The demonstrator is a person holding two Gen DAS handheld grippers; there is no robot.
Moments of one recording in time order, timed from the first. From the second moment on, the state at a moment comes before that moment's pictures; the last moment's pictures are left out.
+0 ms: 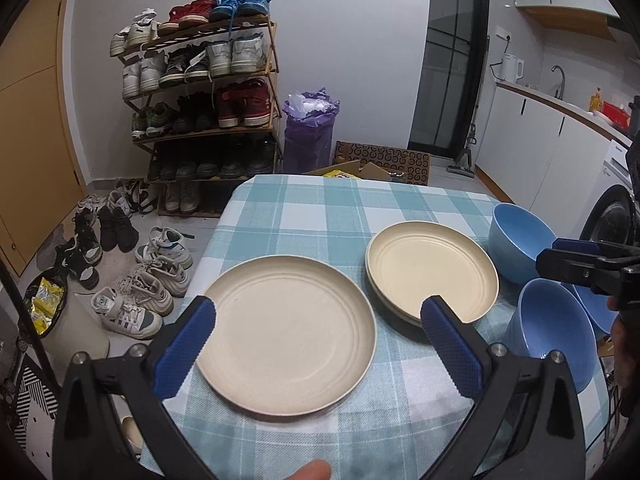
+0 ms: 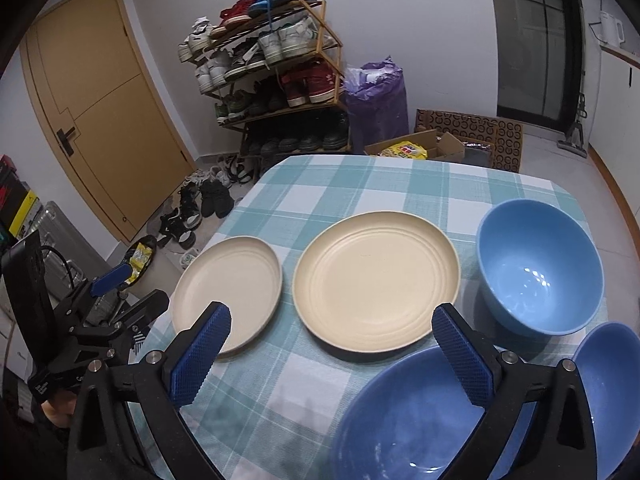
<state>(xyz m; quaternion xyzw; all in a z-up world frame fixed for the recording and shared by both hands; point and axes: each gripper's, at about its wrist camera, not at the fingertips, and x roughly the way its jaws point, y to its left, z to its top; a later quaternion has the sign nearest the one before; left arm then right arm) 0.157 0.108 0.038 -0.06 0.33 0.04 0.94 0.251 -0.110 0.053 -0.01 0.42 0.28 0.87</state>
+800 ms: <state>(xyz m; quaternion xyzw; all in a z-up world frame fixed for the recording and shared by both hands) 0.145 0.187 -0.016 -0.13 0.36 0.11 0.92 0.239 -0.018 -0.008 -0.03 0.45 0.33 0.83</state>
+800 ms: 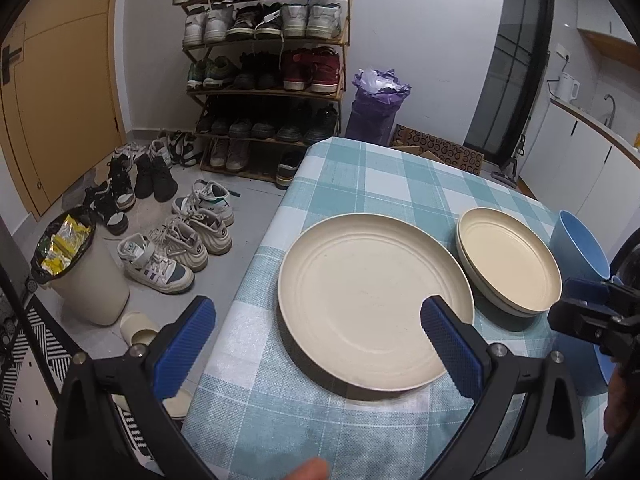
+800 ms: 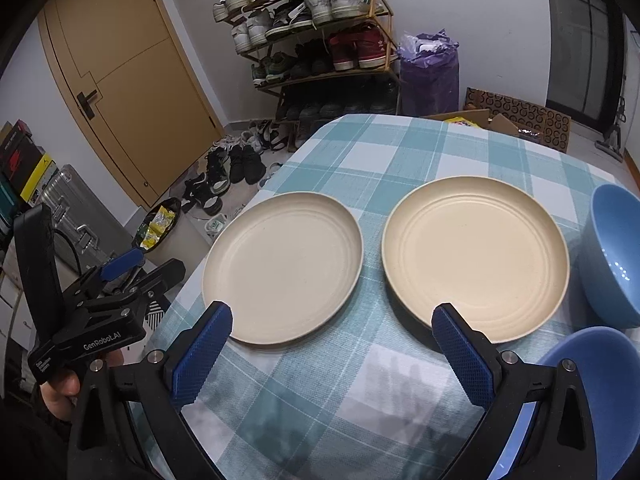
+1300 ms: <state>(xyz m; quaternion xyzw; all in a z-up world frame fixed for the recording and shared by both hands) 0.153 0.208 -0.048 -0.15 0.38 0.13 0.90 0.257 0.013 -0.047 -0.04 0.48 0.32 0.81</state>
